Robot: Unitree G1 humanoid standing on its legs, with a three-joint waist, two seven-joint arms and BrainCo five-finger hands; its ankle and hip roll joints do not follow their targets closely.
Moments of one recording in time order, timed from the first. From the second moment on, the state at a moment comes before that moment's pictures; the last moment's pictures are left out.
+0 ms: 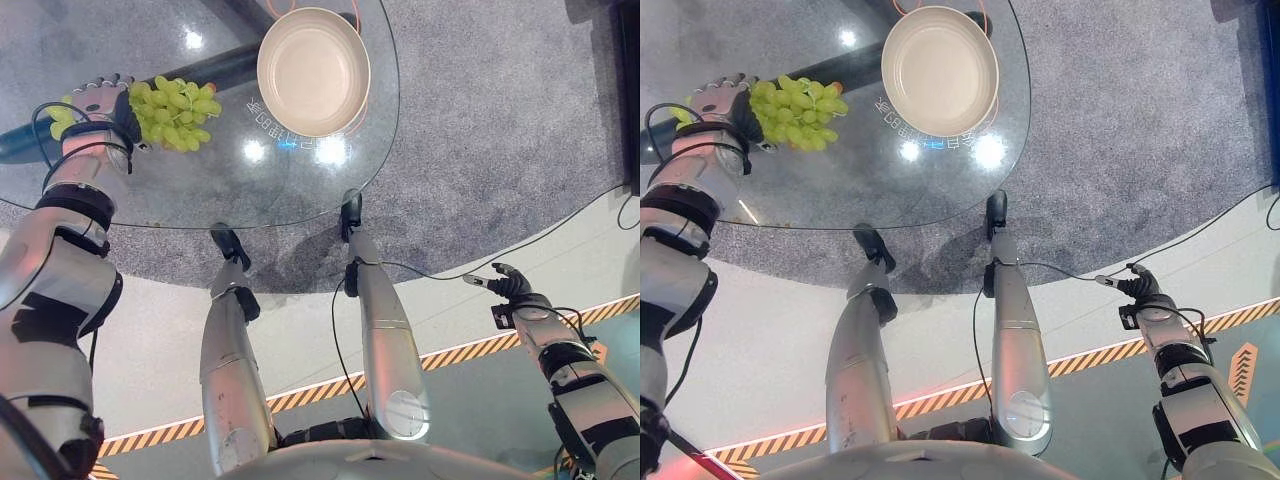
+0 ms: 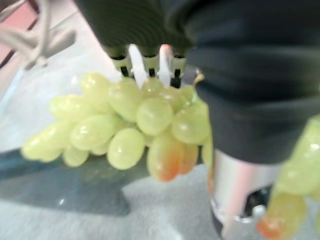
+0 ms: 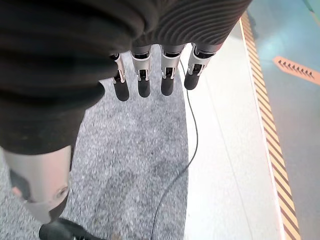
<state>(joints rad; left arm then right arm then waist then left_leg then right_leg) -1.22 0.81 -0.74 1.20 0.42 0.19 0.05 -0.42 -0.63 0.28 1.04 0.24 0.04 -0.13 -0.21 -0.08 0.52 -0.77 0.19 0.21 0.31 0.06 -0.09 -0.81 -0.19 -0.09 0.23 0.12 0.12</state>
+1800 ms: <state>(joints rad) -0.81 0.87 -0.46 0.87 0.36 0.13 0.63 -0.27 -0.57 0.28 0.75 0.23 -0.05 -0.28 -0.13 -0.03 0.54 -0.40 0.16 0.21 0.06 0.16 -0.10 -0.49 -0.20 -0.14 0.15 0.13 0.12</state>
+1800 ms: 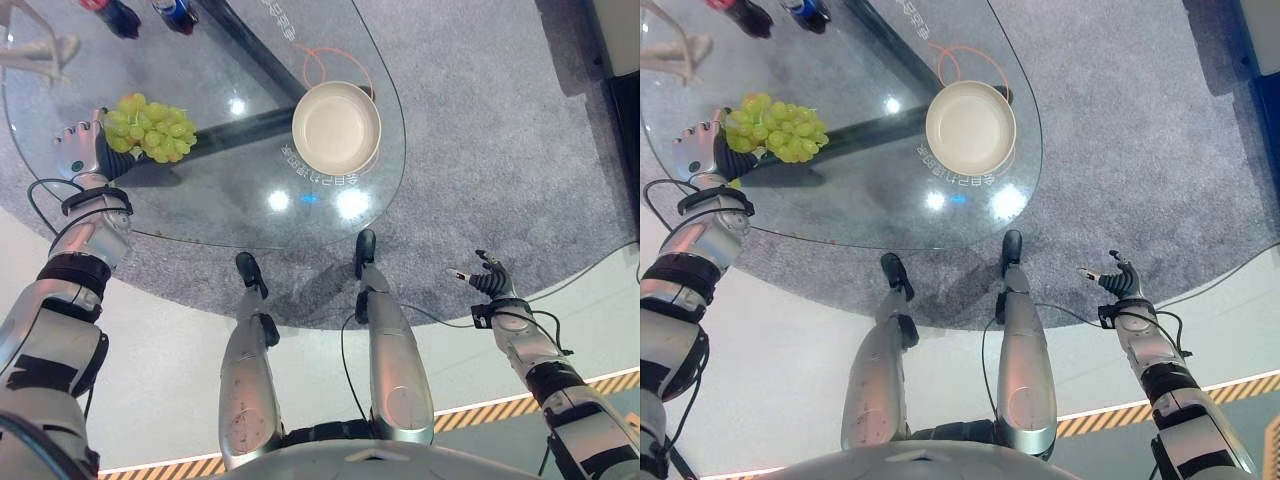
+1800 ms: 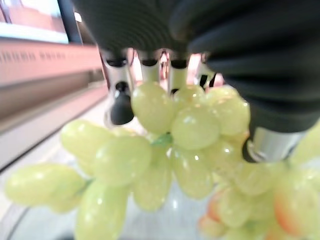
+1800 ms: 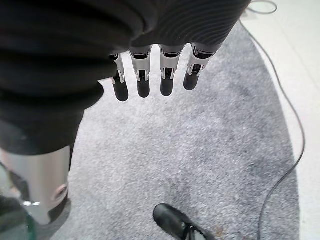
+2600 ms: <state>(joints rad) -0.78 0.99 -0.42 0.66 0.50 0.03 0.71 -0.20 -0.61 0.26 0.42 0.18 -0.15 -0.17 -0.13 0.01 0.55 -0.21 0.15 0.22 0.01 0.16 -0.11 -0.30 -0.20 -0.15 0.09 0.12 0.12</state>
